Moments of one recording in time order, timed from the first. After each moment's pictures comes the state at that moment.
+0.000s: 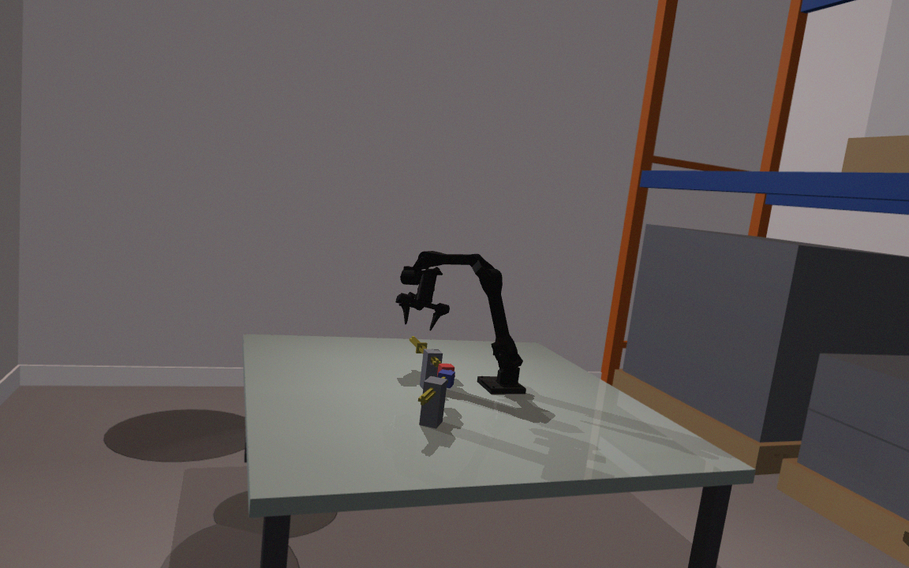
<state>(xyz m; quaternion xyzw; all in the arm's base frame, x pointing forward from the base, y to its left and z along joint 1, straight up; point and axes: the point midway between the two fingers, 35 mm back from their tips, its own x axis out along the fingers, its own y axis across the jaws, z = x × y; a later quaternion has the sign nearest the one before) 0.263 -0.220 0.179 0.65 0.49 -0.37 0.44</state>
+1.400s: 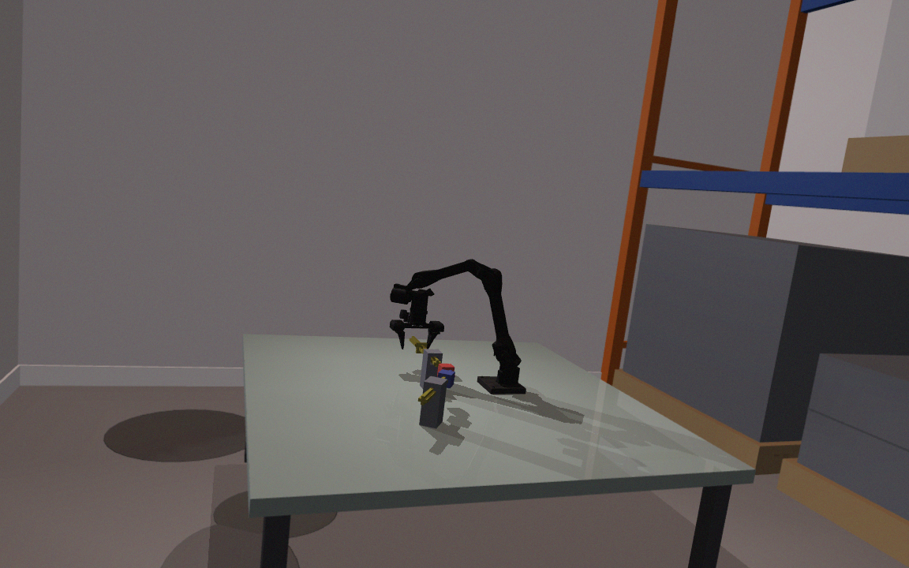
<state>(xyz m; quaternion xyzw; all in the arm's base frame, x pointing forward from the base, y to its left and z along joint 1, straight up) 0.272 -0.223 0.098 0.51 0.48 -0.51 0.50</state>
